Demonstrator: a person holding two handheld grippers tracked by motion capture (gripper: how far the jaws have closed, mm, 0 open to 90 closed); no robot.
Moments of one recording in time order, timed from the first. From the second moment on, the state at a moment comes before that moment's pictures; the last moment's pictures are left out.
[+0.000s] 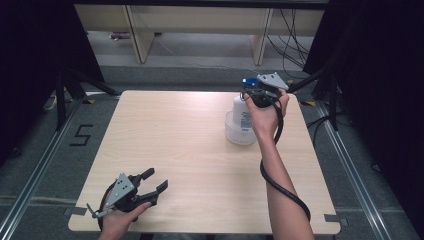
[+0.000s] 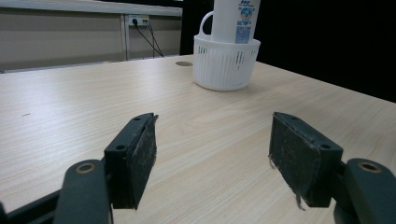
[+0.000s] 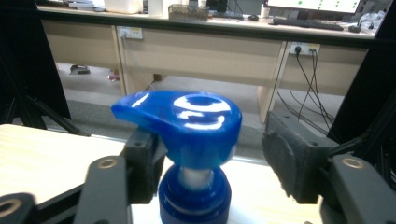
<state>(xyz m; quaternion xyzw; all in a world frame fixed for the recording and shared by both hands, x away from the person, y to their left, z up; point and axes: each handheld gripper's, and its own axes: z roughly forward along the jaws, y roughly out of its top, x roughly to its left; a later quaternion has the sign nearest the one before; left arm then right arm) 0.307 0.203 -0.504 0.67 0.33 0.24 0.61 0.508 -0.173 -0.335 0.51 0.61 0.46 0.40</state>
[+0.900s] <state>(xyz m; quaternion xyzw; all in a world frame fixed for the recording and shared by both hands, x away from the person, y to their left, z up) 0.308 0.201 -0.506 0.68 0.33 0.24 0.61 0.468 -0.196 -0.349 0.50 0.64 0.45 0.37</state>
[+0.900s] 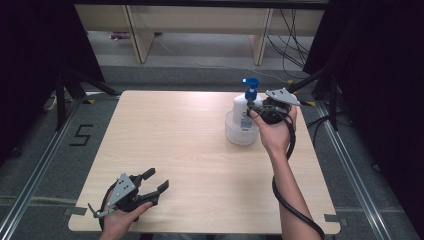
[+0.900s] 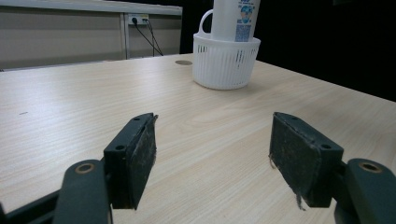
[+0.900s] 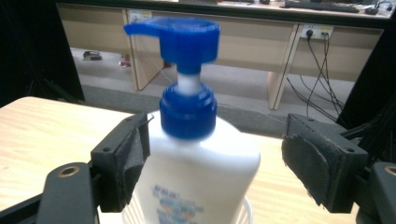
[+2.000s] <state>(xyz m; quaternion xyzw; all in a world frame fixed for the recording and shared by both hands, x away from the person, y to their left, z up) 0.308 0.200 -0.508 0.68 0.34 0.24 0.60 0.376 -0.253 -0.426 0.50 0.66 0.46 0.32</state>
